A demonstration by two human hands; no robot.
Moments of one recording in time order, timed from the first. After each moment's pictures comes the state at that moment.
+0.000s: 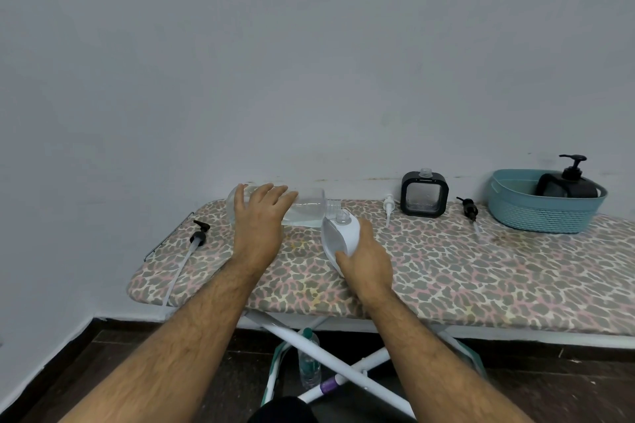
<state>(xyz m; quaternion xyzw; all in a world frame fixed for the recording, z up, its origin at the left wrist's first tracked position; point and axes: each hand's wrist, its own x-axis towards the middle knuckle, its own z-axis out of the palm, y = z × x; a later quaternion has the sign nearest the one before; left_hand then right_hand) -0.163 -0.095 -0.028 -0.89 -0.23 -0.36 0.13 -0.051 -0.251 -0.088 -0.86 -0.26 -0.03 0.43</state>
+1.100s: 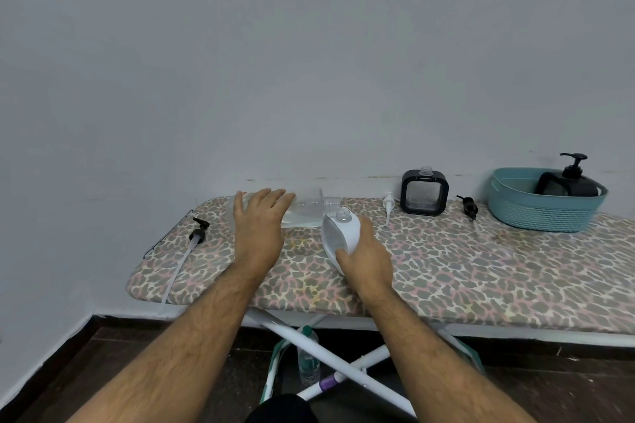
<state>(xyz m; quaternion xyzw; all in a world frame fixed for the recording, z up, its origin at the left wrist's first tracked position) -0.162 -0.096 -0.042 -0.89 -0.26 -0.37 0.11 -0.051 -0.250 -0.088 -0.86 -0.25 -0.02 0.43</state>
